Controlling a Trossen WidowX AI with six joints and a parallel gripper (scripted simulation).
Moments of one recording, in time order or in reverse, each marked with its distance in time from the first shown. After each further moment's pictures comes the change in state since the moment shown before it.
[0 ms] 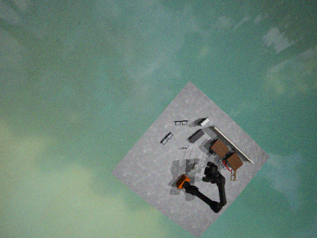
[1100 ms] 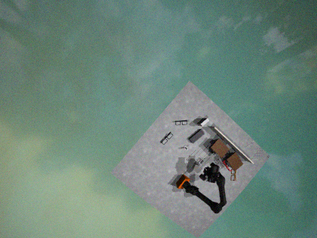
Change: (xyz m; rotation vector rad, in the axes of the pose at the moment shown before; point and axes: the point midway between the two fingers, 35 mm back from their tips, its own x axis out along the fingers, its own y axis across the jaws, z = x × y) arm 0.029 -0.008 0.009 0.488 0.038 -0.032
